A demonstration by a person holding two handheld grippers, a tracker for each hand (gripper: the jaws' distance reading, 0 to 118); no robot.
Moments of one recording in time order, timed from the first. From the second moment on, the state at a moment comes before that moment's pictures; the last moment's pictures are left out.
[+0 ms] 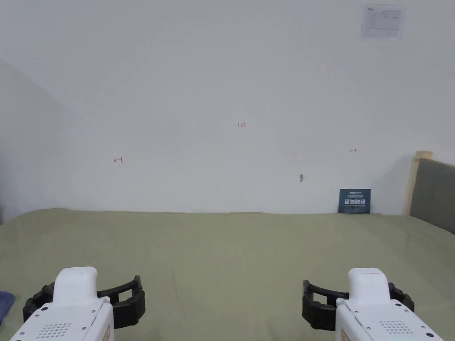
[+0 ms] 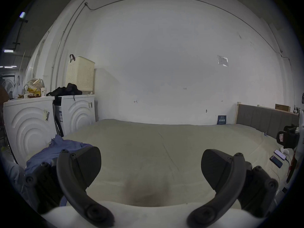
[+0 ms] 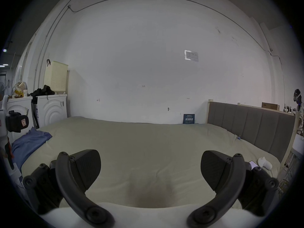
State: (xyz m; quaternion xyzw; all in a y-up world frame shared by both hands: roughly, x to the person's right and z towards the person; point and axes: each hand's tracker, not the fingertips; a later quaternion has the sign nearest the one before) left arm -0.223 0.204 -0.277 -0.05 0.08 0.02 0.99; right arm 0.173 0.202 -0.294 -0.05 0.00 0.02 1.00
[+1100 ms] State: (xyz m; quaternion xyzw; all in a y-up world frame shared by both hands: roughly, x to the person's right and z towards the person) left arm -0.214 0.210 -0.278 -0.07 0.10 -0.01 0.99; right arm 0.174 0.206 -0.293 -0.05 0.01 0.02 1.00
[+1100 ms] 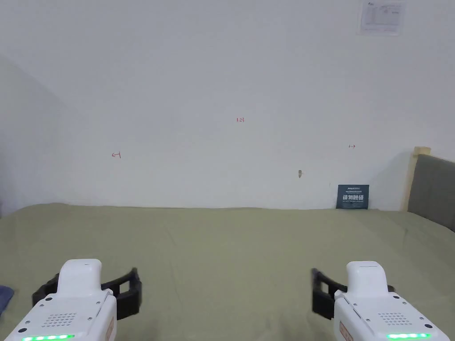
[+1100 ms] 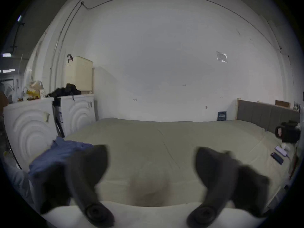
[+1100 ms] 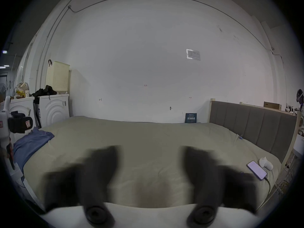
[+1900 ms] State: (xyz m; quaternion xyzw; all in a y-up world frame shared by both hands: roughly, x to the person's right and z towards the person) left arm -0.342 0.284 -0.217 -0.04 0.25 0.01 0.97; right arm 0.025 0.284 -0.344 -0.05 0.15 0.02 0.99
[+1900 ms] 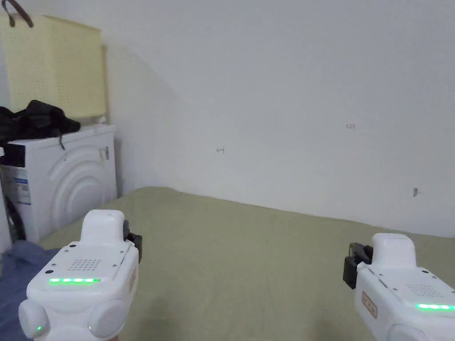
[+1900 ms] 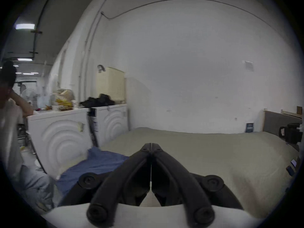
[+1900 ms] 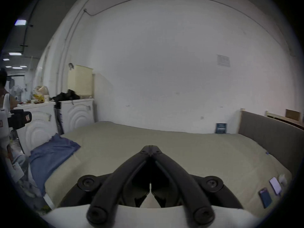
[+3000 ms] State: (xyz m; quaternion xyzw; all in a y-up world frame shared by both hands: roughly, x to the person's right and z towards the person) left arm -0.601 0.270 -0.301 -0.21 0.27 0.05 0.94; right arm -0.176 0.212 -0.425 -0.11 0.31 0.07 0.94
